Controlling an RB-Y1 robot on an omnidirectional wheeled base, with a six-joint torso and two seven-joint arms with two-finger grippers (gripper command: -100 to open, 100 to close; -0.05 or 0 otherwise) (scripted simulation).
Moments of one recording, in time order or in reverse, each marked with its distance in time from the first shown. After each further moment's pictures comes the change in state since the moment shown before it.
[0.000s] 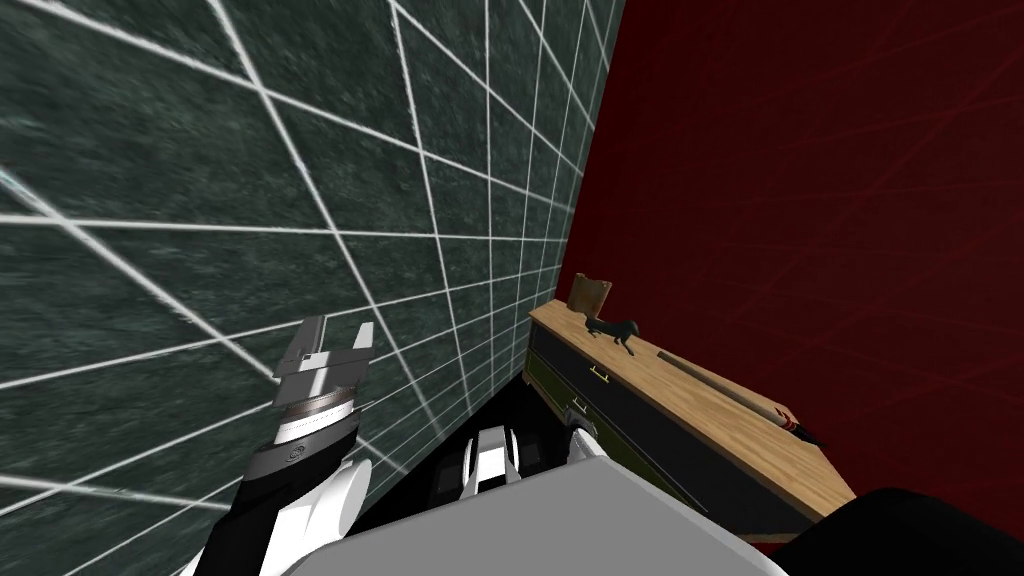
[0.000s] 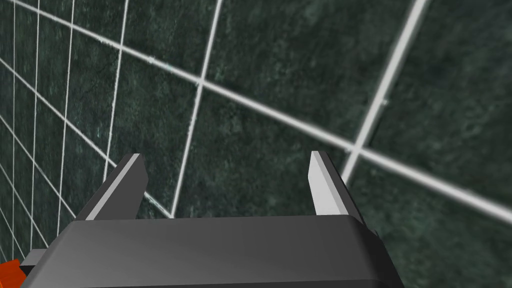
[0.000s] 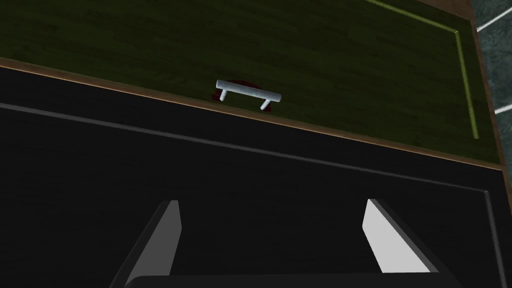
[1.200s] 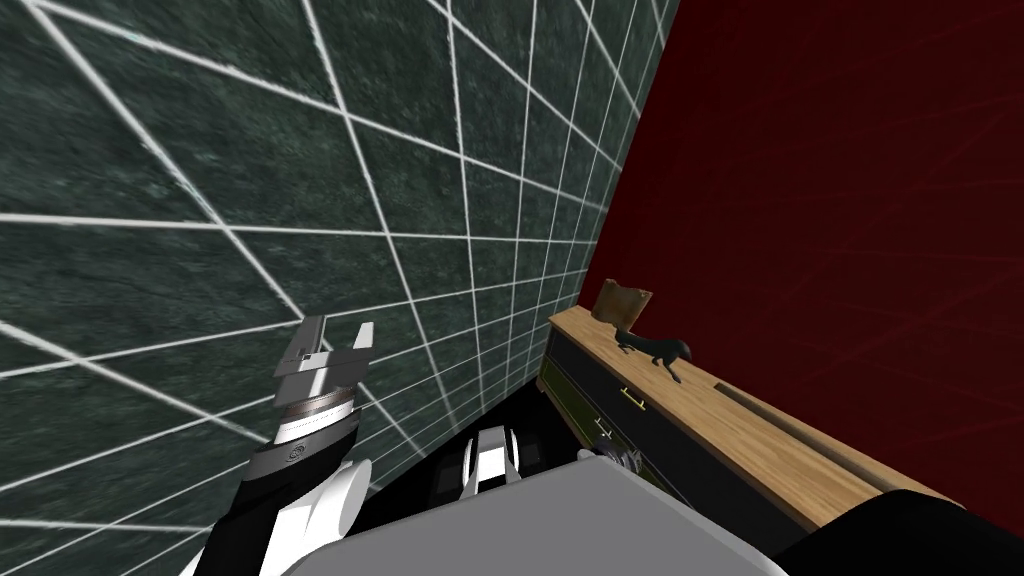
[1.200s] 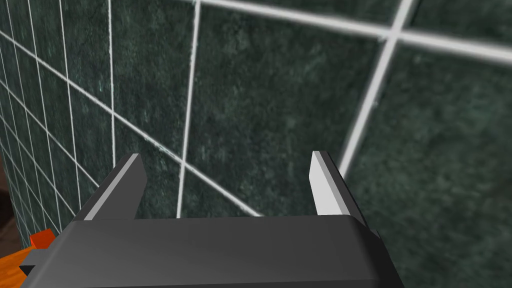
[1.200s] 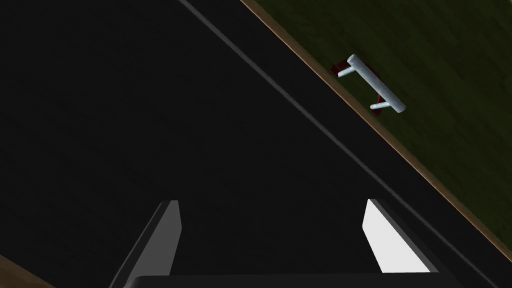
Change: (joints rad) left arm 0.000 0.000 0.000 0.000 0.000 0.000 0.000; right arm -0.038 -0.020 0.020 0.294 0.278 0.322 -0.012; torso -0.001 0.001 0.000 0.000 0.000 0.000
